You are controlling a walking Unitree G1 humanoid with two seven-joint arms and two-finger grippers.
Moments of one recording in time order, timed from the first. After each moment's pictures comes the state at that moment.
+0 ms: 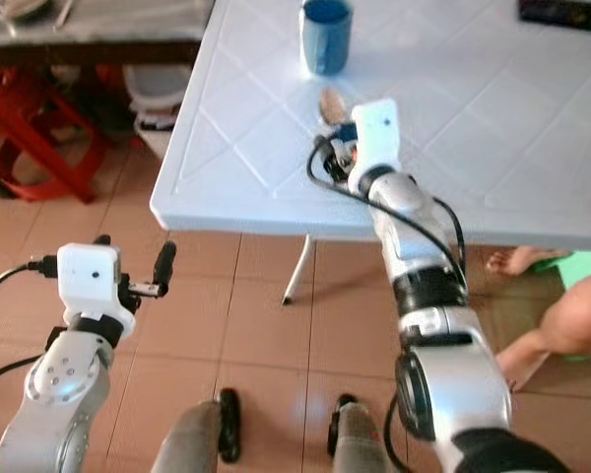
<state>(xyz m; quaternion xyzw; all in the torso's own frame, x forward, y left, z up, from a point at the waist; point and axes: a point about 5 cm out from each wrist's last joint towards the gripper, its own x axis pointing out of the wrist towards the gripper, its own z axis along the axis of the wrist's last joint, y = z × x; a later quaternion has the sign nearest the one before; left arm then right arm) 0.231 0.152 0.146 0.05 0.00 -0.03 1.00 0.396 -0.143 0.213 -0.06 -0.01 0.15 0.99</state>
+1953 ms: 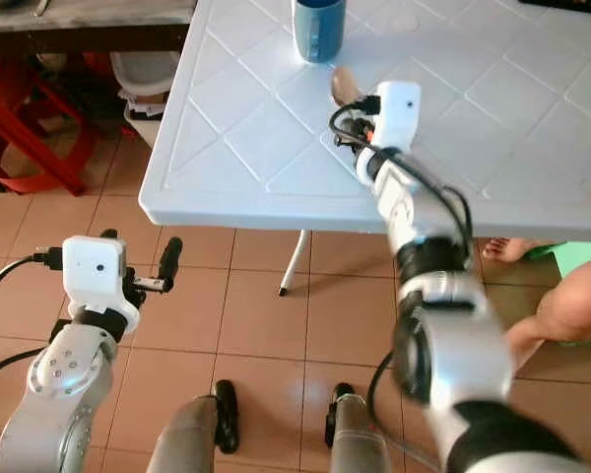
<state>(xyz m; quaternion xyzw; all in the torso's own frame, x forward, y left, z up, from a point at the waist) 0.236 0.148 0.150 0.05 0.00 -0.04 1.00 0.406 -0.148 0.216 0.07 0.04 0.11 0.99</state>
